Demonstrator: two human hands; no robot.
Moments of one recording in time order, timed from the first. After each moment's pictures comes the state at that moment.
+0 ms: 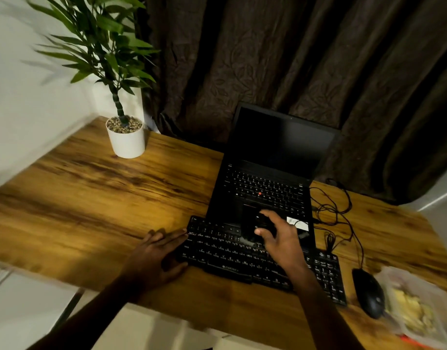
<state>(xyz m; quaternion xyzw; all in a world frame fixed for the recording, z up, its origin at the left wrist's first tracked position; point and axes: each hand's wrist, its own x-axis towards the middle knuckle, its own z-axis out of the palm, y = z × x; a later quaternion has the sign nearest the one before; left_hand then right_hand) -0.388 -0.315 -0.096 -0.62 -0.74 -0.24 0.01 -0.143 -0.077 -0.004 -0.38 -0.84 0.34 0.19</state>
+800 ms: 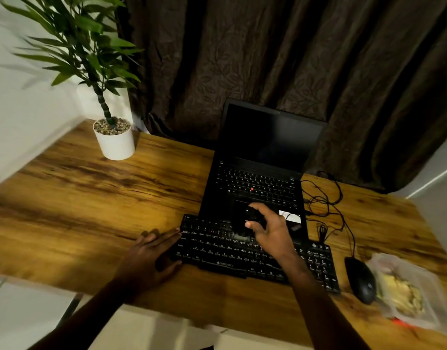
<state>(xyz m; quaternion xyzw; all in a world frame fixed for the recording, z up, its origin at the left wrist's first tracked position) -0.386 -0.317 -0.096 -0.62 -0.74 -0.24 -0.01 -0.147 -0.081 0.010 -0.35 -0.84 0.36 0.20</state>
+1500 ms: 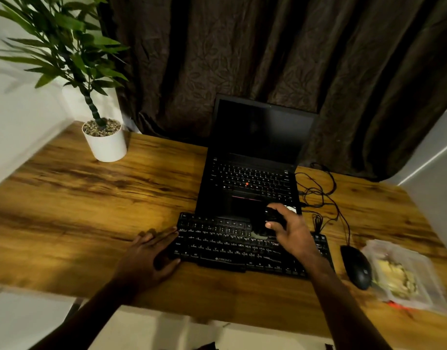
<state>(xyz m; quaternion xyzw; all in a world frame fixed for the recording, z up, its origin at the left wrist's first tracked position) -0.386 -0.316 -0.091 -0.61 -0.76 -0.22 -0.04 -0.097 -0.063 0.012 -0.39 -0.84 0.32 0.19</state>
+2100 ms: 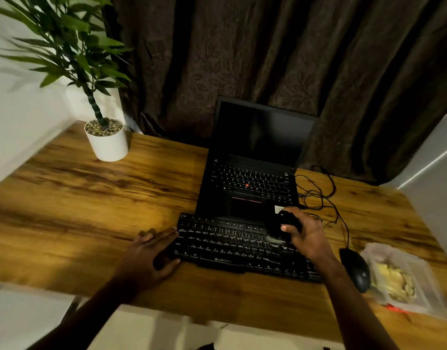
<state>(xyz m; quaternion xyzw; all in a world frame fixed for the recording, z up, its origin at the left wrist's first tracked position) -0.382 -0.318 -0.089 -0.60 -0.76 -0.25 -0.04 -0.067 -0.050 0.019 -0.41 -0.84 0.30 0.18</state>
